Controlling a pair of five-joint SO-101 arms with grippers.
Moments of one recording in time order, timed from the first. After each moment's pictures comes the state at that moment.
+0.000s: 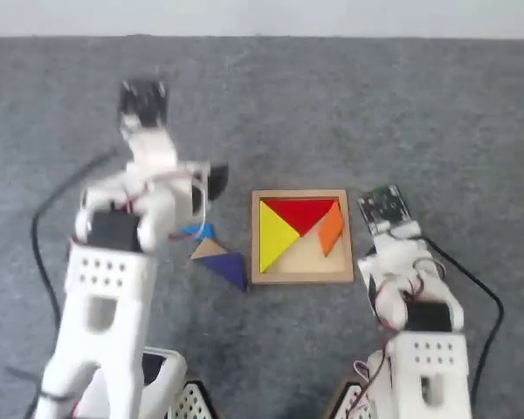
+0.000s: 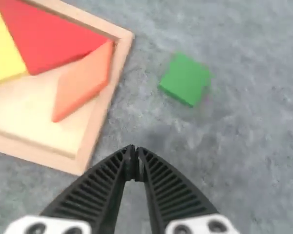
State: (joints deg) left arm 1.3 -39.4 37.7 63.8 9.2; right arm -2.9 -69.6 76.9 52.0 22.8
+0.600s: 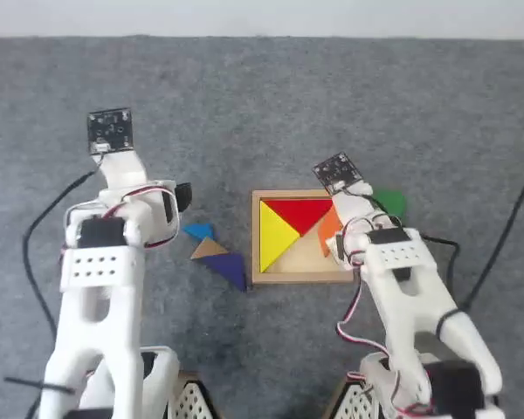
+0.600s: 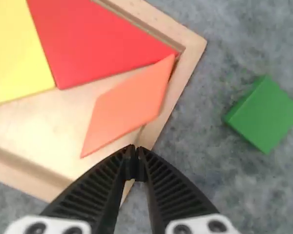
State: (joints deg) left arm -10.0 -35.6 49.5 54.1 9.1; right arm -12.3 -20.0 58.0 37.0 21.0
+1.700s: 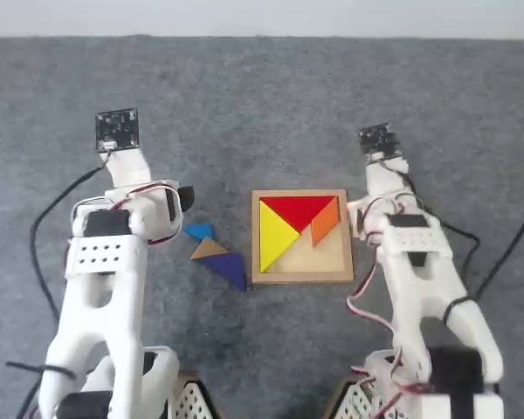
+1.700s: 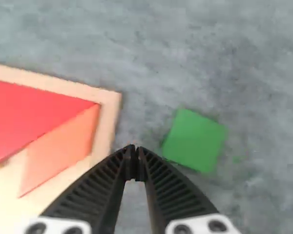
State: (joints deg) left arm -9.9 -30.2 49.5 51.4 9.1; right arm -5.3 -15.6 53.0 26.9 12.9
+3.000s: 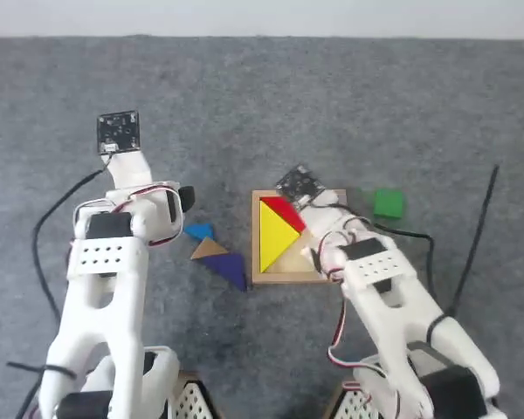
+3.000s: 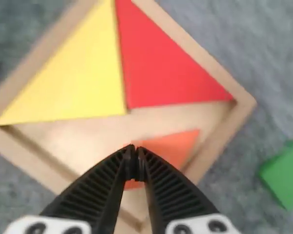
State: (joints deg) left arm -9.9 -30.2 51.3 48.4 9.1; right arm -23.0 -22.9 61.5 31.2 23.5
